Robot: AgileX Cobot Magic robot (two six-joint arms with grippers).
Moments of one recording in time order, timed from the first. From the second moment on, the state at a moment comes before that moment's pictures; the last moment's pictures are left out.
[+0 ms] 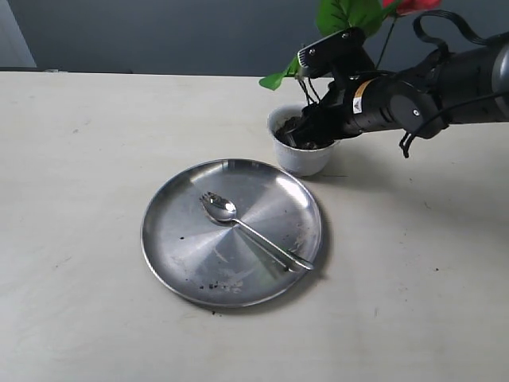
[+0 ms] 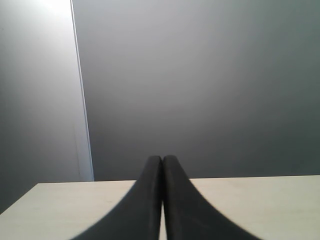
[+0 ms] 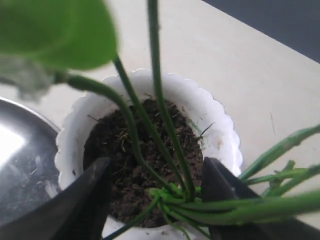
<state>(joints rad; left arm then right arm) 0.13 0.00 0.00 0.68 -0.14 -0.67 0.56 1.83 -1.05 -0.31 0.05 0.13</state>
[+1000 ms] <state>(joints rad) 0.13 0.00 0.00 0.68 -0.14 -0.67 0.56 1.78 -1.05 -0.28 0.18 0.13</state>
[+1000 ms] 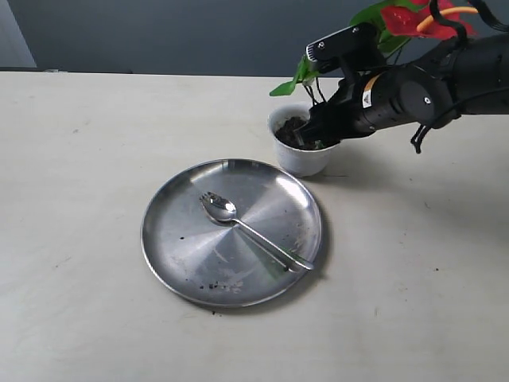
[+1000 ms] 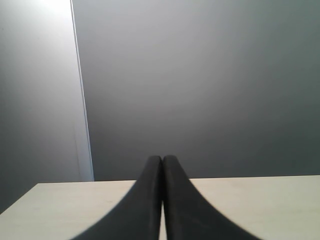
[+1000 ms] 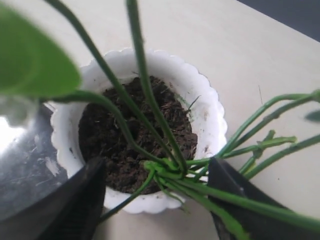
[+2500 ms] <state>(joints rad) 0.13 0.00 0.00 0.68 -0.14 -0.67 0.55 1.43 -0.84 -0.03 0.84 0.13</state>
